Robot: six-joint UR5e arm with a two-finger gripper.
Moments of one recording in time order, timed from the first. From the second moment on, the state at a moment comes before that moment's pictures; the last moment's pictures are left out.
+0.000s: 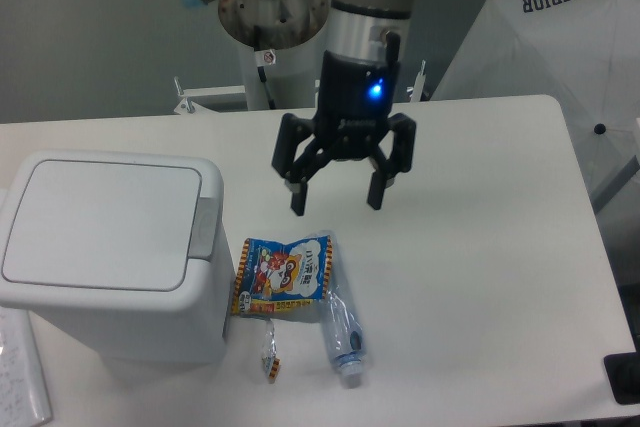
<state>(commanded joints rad) 2.45 -1.71 -1.58 -0.93 1.13 -0.03</state>
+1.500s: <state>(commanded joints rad) 2.39 -1.72 -1.62 -0.93 1.13 -0.05</state>
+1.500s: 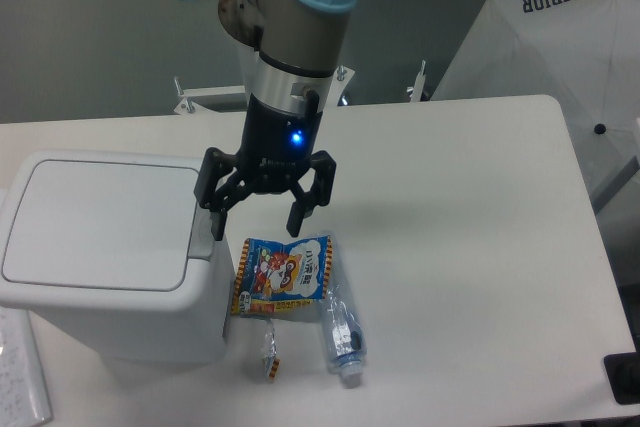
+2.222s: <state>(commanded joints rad) 2.38 -1.73 -1.62 -0.93 1.13 -0.05</state>
